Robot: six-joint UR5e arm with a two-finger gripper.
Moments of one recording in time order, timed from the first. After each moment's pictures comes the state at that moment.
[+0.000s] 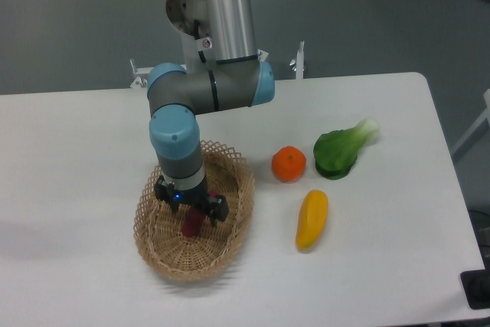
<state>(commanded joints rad) 2.17 -2.03 -1.83 -0.70 1.58 0.57</state>
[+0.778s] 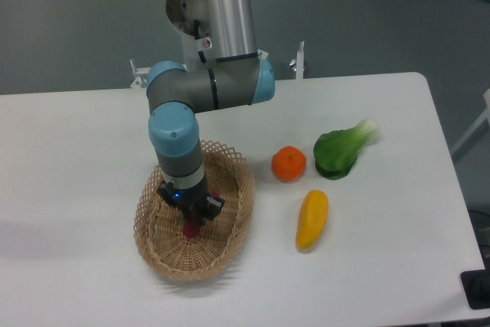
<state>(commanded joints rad) 2.17 -2.01 -1.82 -0.70 1.58 0.58</state>
